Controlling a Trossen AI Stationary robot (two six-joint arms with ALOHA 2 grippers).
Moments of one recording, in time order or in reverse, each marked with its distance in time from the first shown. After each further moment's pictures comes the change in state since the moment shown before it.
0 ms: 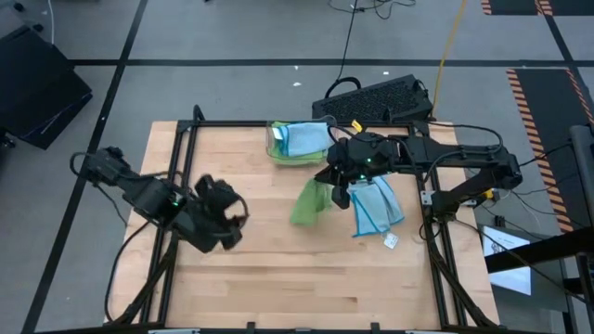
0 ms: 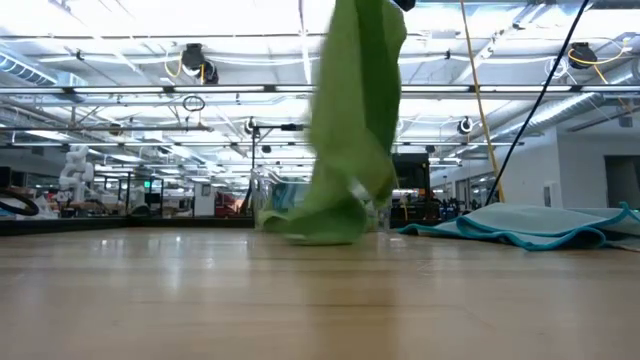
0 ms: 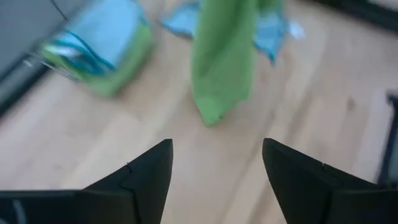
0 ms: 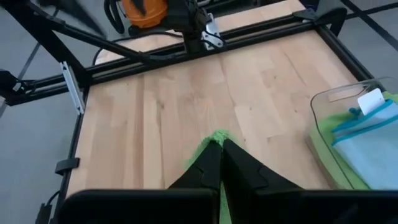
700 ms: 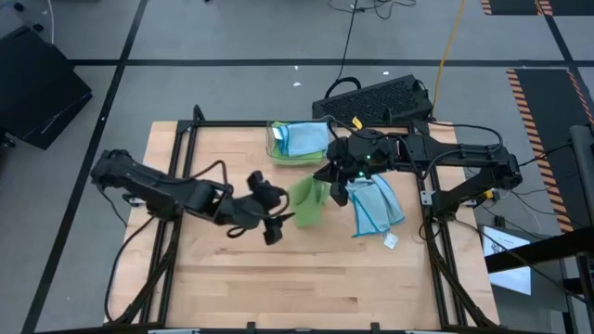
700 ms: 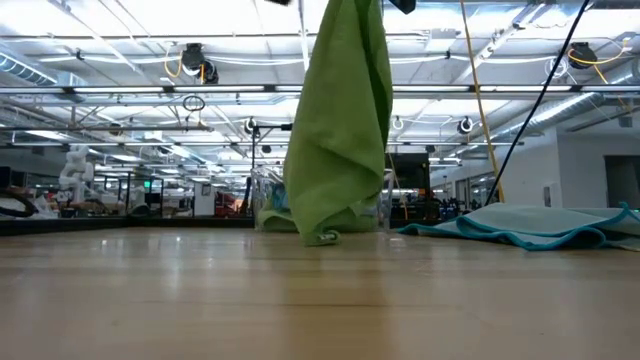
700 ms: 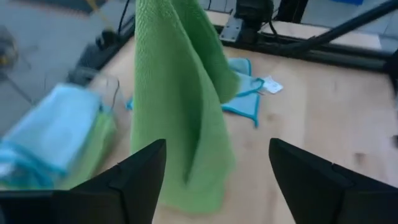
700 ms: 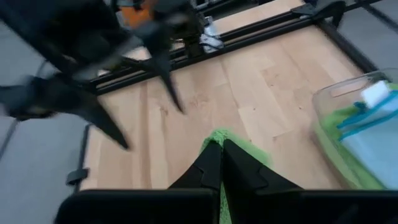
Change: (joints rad) left arm 0.212 0.040 -0.295 0.791 0.051 0.578; right arm -0.023 0.001 0.000 0.015 -0.022 0.063
